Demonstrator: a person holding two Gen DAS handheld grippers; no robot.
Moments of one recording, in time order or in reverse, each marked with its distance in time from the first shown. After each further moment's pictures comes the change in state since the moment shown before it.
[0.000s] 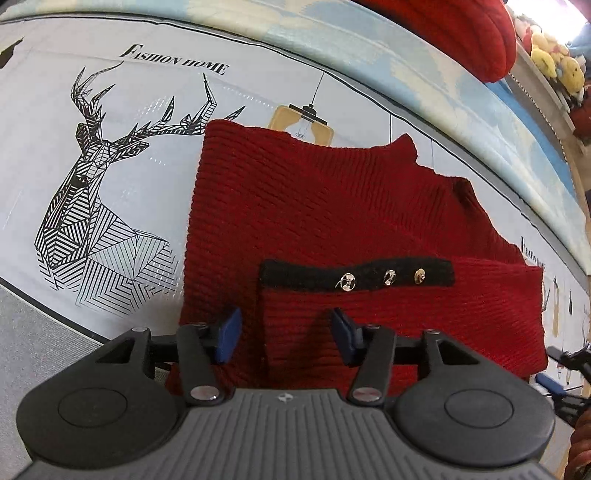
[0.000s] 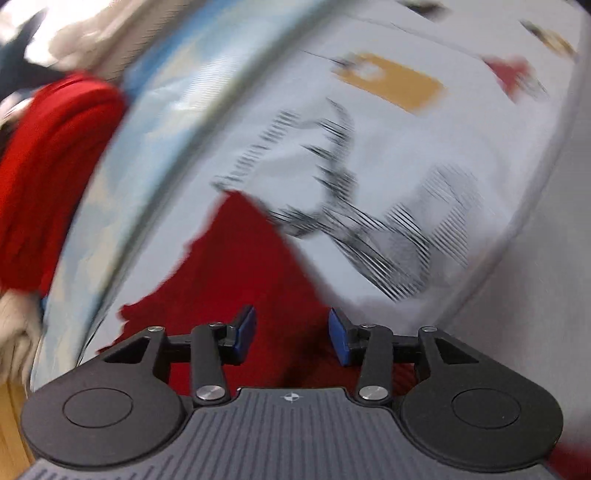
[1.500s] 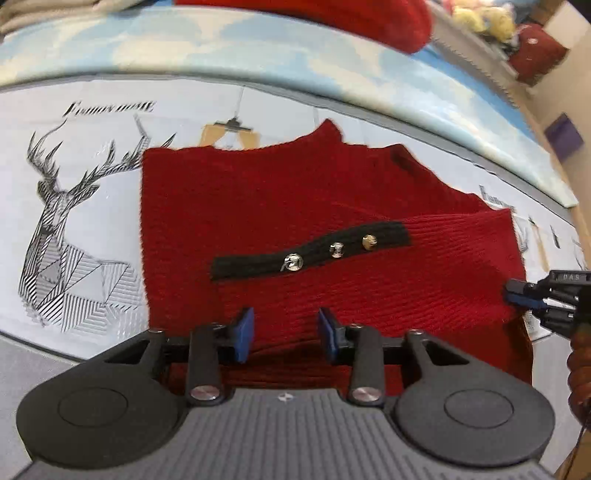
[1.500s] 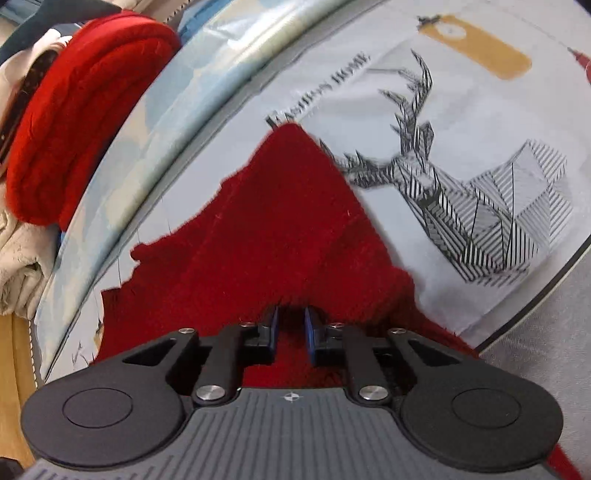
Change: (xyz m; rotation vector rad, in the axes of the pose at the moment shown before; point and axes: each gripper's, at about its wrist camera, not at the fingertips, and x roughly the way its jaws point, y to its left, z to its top) left arm -0.018 -0.031 -0.033 0.264 -0.089 -0.056; right arm 0.033 0.026 -0.011 -0.251 0.072 0.123
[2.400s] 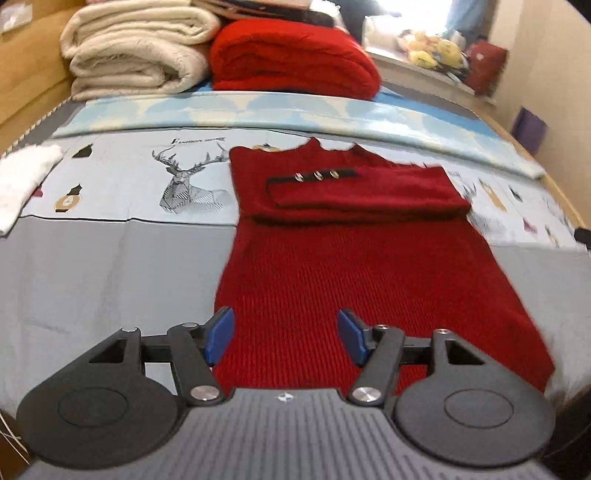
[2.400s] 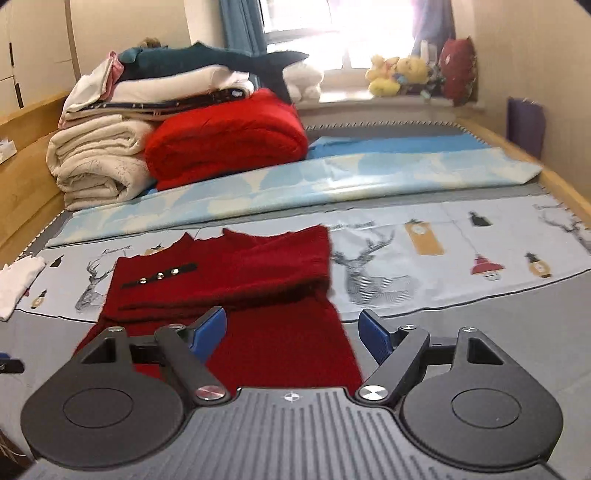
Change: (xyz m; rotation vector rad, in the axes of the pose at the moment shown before) left arm -0.206 -0.023 -0.255 0.122 -0.282 0.138; right arm -0.258 -0.064 -0.195 -0.659 -0.475 -0.002
